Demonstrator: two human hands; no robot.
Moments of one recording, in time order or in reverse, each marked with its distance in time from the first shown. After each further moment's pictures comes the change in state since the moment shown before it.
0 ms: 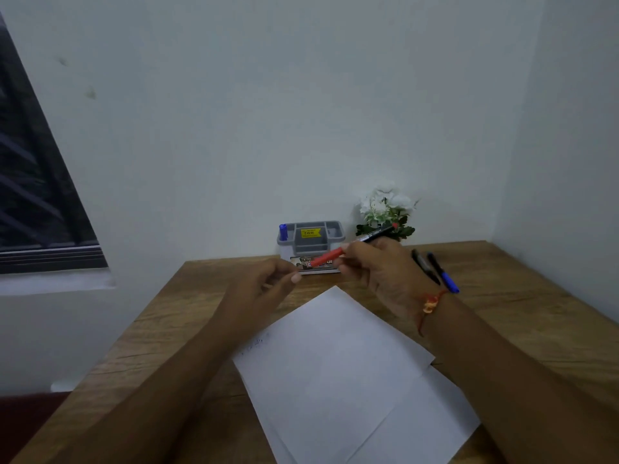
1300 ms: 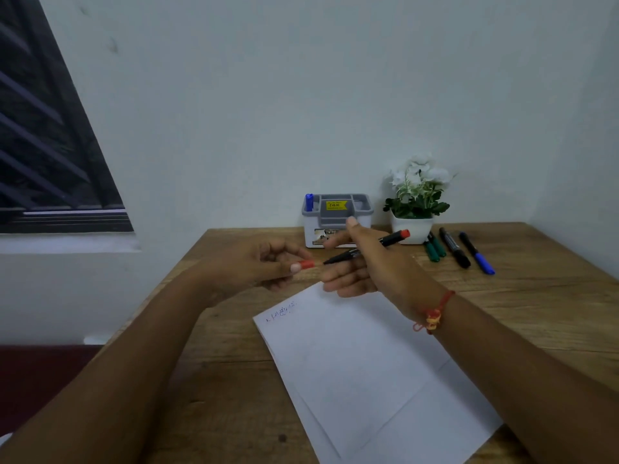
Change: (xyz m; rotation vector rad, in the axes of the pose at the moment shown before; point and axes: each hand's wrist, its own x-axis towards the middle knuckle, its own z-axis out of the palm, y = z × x) left_hand -0.002 0.001 -0.052 -0.204 -0.395 -0.281; right_hand -0.026 0.013 0.047 -0.377 -0.137 0.146
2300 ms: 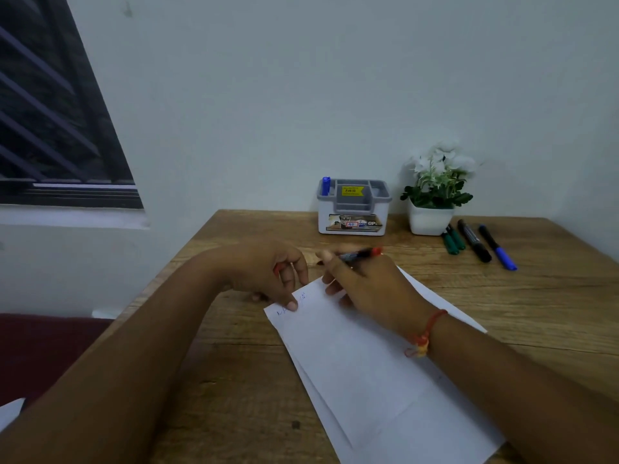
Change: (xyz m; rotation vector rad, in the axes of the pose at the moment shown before) left_hand 0.008 -0.022 -0.014 0.393 -0.288 -0.191; right_hand 0.010 0.047 0.026 -0.455 0.037 -0.200
